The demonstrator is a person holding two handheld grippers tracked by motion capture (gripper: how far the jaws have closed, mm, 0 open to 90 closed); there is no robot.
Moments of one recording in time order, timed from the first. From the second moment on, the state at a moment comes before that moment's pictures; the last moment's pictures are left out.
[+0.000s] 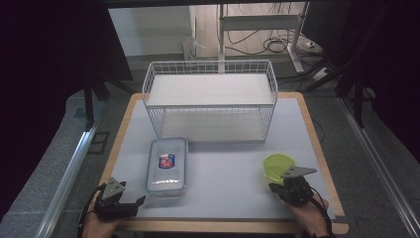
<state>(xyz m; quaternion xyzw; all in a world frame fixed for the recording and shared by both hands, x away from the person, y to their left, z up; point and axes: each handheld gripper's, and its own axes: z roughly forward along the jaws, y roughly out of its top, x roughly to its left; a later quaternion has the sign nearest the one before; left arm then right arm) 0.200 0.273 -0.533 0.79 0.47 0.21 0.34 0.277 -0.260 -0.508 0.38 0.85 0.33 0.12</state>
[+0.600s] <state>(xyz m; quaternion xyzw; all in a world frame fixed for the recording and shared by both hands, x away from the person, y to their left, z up) 0.201 0.274 -0.533 0.78 0.48 0.20 0.34 0.319 -0.278 -0.512 0.42 0.84 0.32 0.14</state>
